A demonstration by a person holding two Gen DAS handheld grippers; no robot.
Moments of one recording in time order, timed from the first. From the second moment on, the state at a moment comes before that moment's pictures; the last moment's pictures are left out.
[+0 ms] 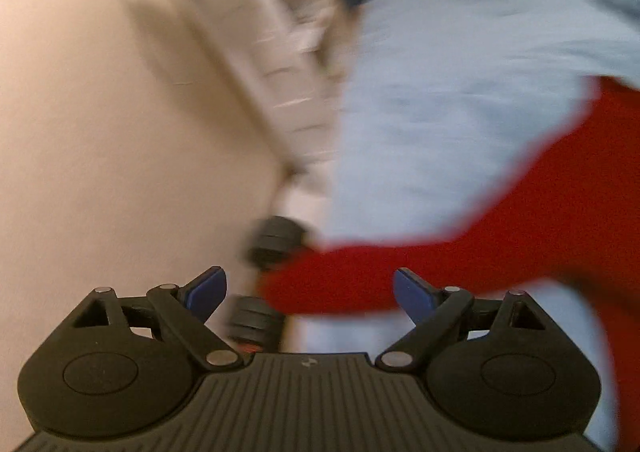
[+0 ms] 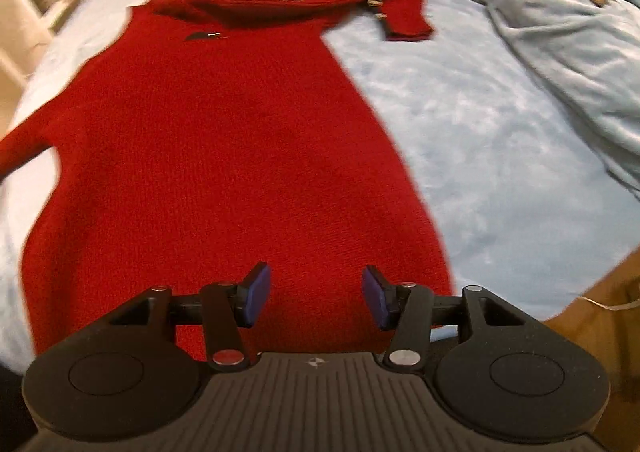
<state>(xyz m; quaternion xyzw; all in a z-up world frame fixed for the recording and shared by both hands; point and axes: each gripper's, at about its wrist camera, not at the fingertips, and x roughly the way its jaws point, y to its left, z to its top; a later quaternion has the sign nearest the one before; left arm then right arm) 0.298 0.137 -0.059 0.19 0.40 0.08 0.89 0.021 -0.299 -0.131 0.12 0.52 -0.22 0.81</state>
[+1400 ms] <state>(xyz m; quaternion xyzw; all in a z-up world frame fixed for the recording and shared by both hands) 0.119 0.030 -0.173 0.12 0.52 -0.12 0.84 0.087 -0.317 -0.143 0.16 0.44 -0.21 0.86</state>
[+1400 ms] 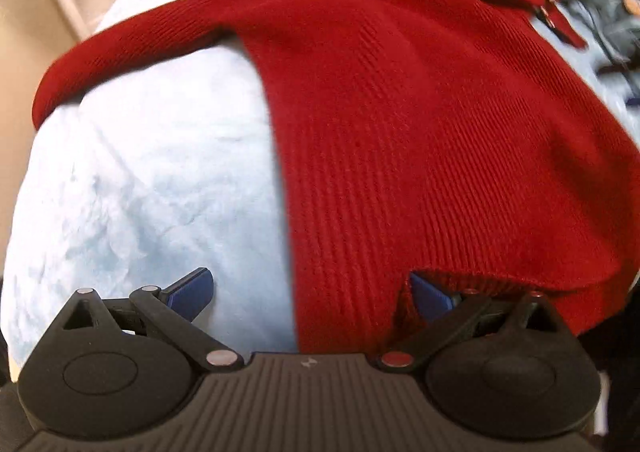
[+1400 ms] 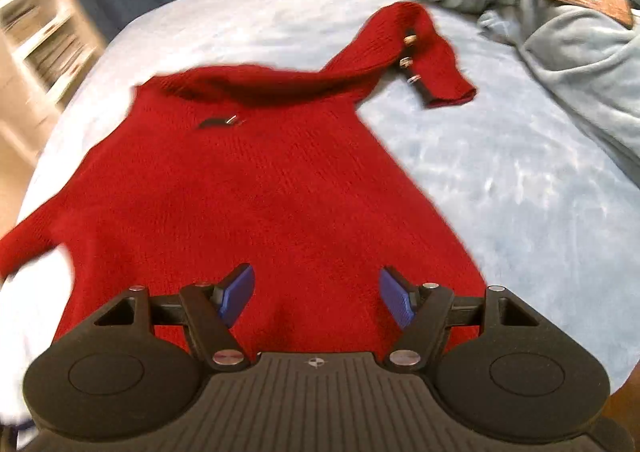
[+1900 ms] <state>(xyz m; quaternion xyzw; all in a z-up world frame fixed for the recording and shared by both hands) 0.166 0.044 -0.129 0.04 0.48 -0.08 0.87 0.061 -0.216 -0.197 -0.06 0.51 -0.02 0.86</state>
